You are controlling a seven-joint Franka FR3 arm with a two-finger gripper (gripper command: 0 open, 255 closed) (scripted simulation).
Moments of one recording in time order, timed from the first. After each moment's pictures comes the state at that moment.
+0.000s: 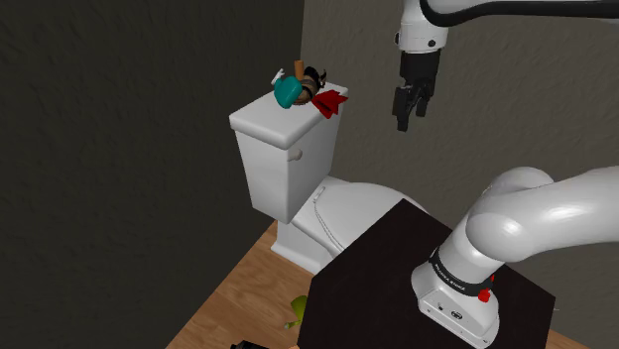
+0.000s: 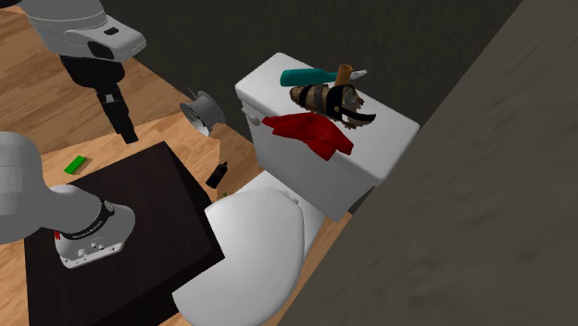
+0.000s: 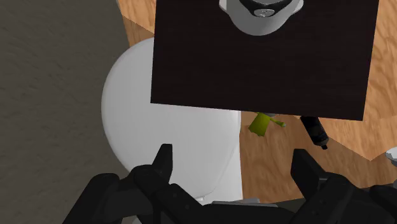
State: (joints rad) arm -0.02 -0.76 -0.01 -2.43 -0.12 1.46 -0.07
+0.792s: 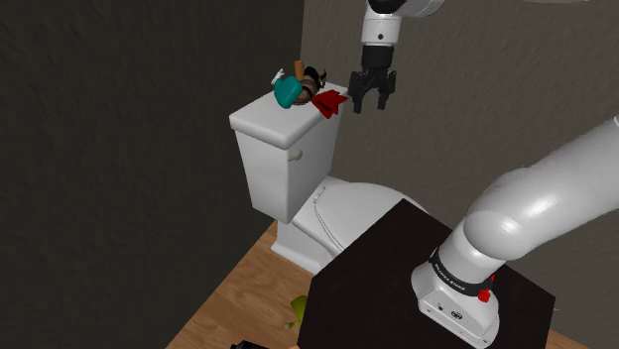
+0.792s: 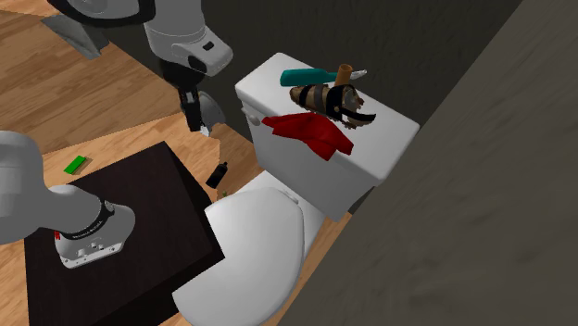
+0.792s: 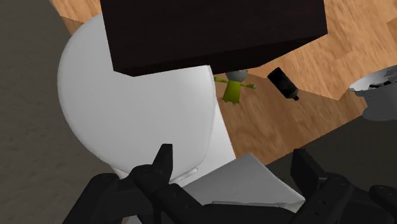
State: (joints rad) arm -0.06 -0.34 -0.10 -2.17 0.03 1.62 0.04
